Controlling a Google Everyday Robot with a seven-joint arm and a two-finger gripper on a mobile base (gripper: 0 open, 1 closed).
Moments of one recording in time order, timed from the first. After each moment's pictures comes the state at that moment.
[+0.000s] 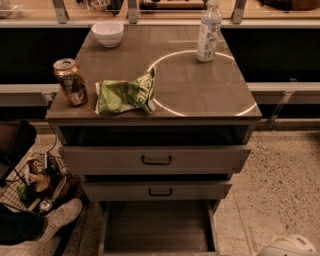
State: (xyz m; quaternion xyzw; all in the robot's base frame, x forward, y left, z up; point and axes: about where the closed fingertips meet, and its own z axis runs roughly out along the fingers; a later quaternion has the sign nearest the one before) arm 0.251 -0.272 0.398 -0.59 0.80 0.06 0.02
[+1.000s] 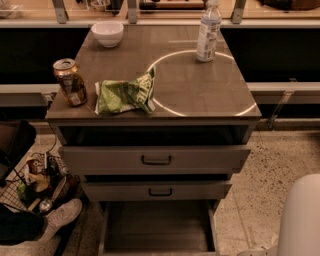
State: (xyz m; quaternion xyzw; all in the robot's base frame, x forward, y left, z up) arm 0.242 -0.232 0.223 -0.59 0.80 0.16 0.00
